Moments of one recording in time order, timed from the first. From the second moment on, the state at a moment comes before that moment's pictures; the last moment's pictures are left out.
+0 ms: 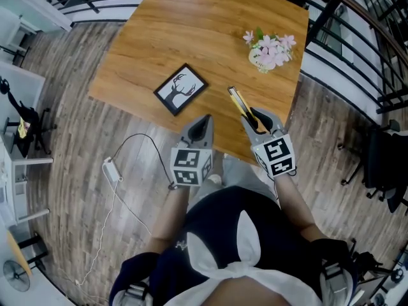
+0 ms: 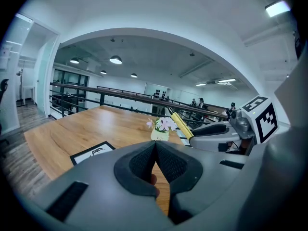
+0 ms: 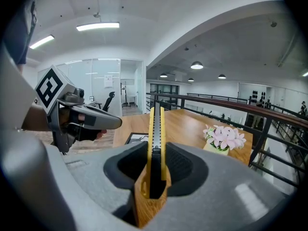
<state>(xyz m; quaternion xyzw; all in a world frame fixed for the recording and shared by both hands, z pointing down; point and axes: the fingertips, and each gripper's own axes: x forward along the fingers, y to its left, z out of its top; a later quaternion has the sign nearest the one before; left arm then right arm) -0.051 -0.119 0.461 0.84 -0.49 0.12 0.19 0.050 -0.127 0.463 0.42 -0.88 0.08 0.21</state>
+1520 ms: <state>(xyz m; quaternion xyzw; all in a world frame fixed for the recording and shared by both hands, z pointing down) -0.060 -0.140 0.484 0.83 -0.49 0.14 0.22 0.043 -0.147 0.518 0.38 -0.88 0.11 0.27</state>
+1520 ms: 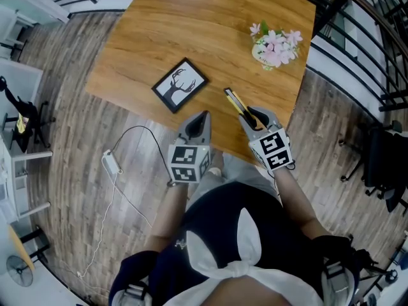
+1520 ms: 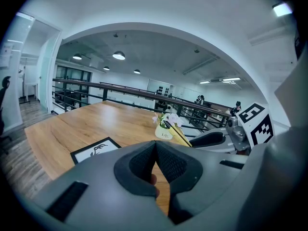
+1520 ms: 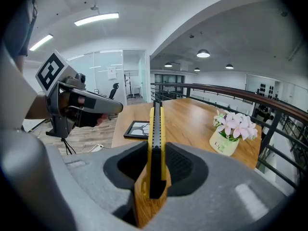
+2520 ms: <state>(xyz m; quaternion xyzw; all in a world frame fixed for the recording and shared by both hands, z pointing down) -0.065 -0.141 0.494 0.82 -0.50 0.15 0.23 0.032 -0.150 0.545 0.35 -0.88 0.12 0.29</state>
